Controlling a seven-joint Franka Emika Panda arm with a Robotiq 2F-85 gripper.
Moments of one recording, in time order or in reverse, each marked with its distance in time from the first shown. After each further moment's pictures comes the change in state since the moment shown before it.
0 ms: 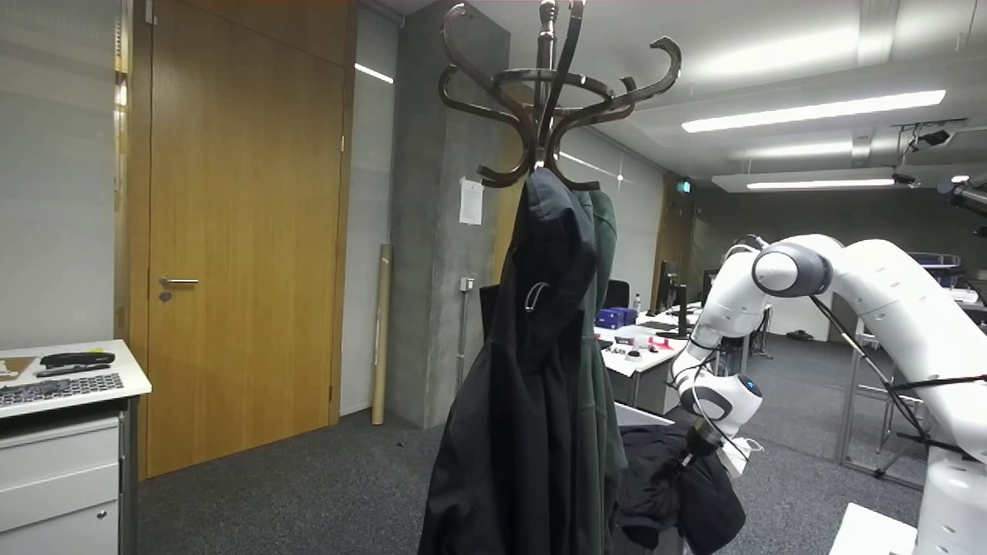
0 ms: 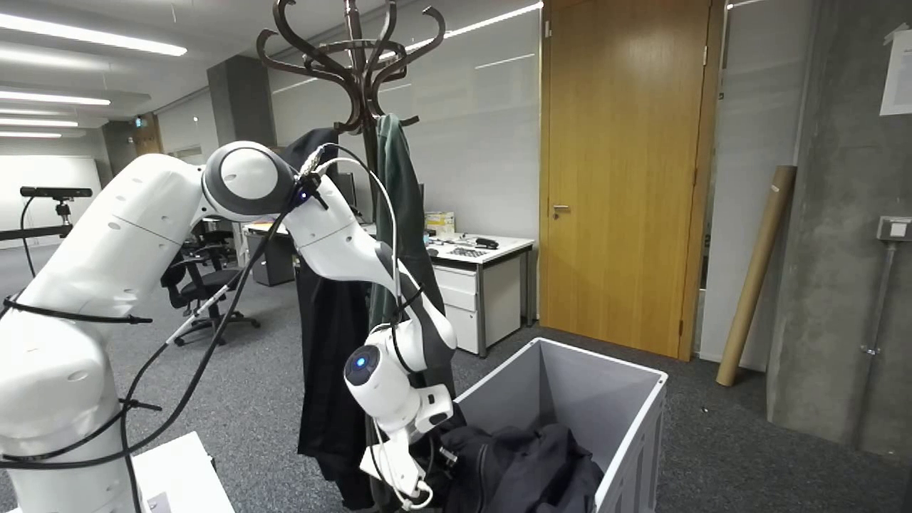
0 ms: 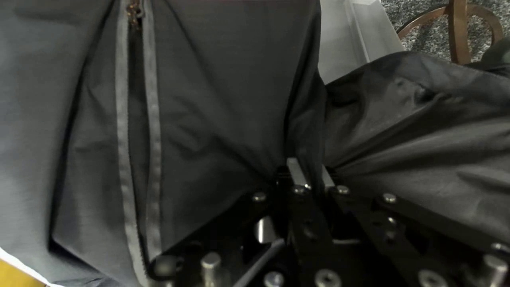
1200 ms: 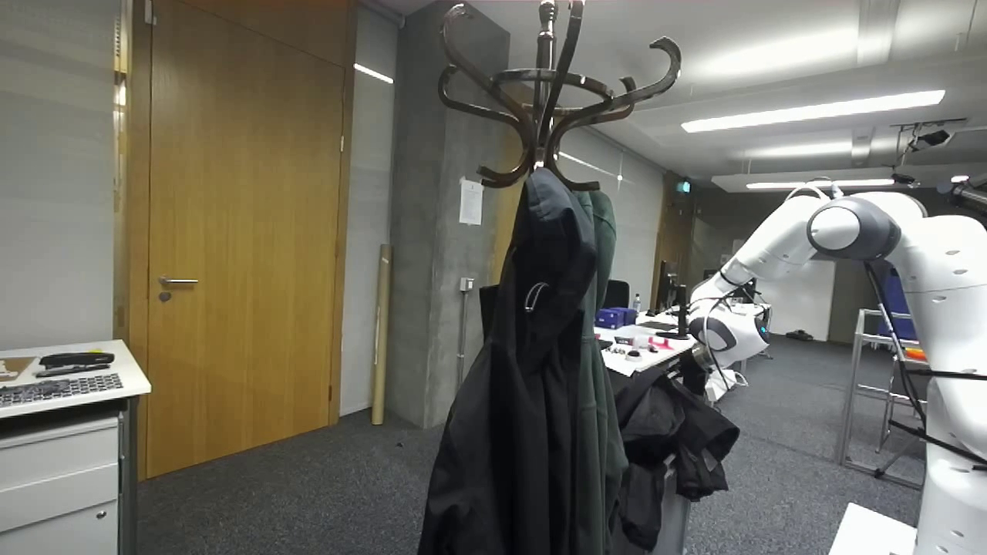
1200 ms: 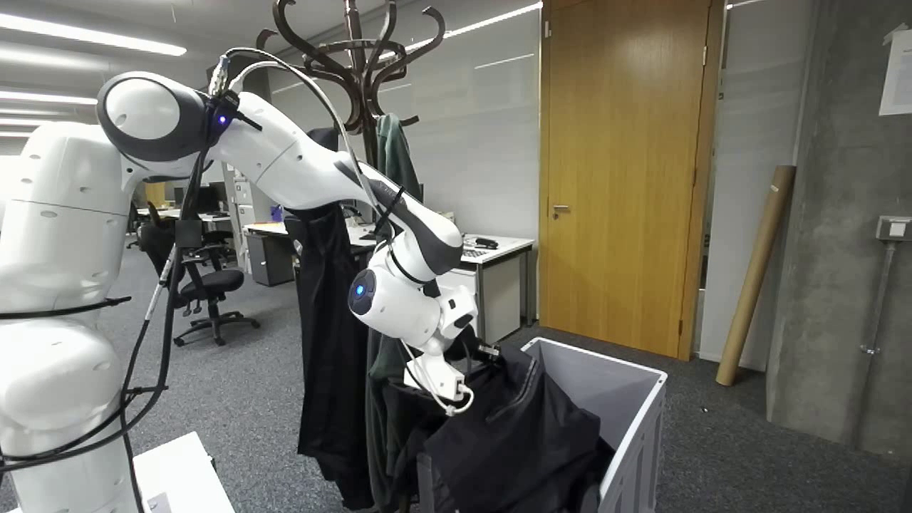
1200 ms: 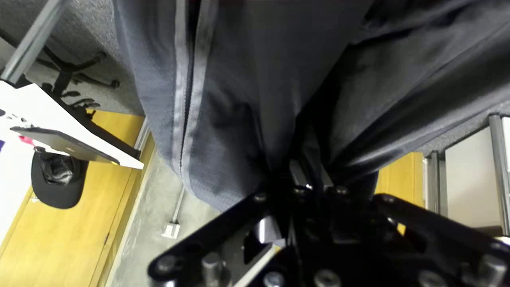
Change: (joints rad) arm 0.169 -0.347 -0.275 -0.003 0.028 -0.067 0.002
